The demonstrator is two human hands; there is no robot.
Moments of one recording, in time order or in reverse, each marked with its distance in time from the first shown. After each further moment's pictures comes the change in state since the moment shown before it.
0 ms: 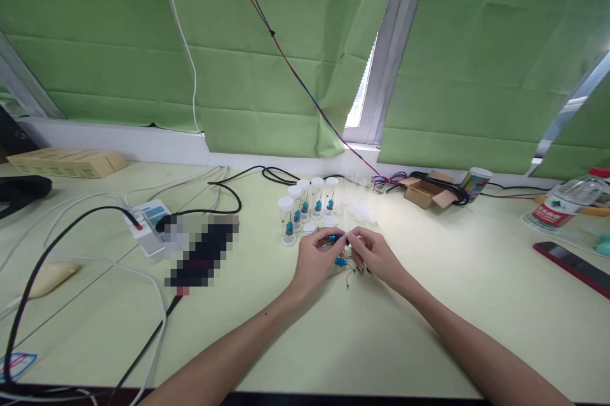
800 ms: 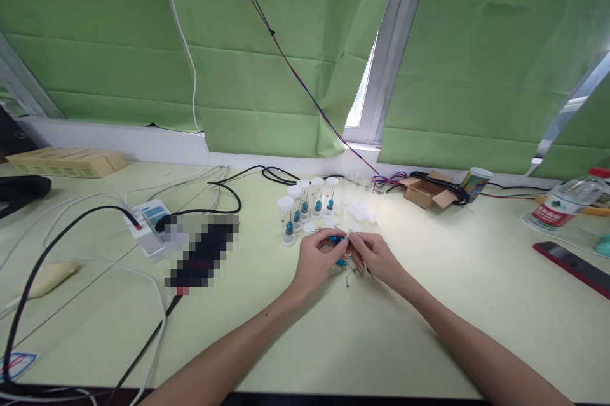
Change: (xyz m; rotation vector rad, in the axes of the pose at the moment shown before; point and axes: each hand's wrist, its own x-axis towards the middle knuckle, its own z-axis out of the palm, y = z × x) left_hand -0.002 0.006 0.002 -0.003 -0.032 -0.018; right_hand 0.002 0.005 0.000 -0.014 -0.017 -0.032
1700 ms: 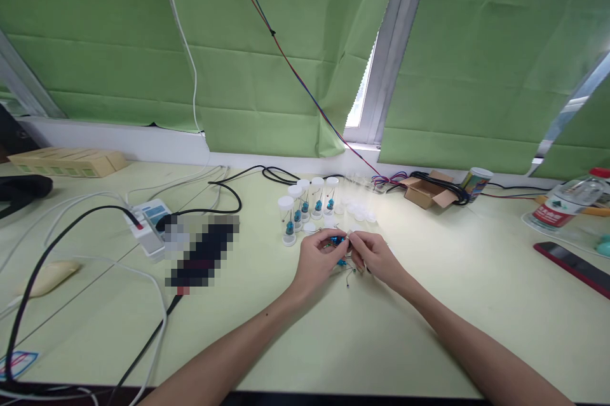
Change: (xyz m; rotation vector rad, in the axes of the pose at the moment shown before) left_hand 0.001 -0.004 0.001 0.012 0.003 0.002; right_hand -0.001 -0.001 0.000 0.015 0.007 -0.007
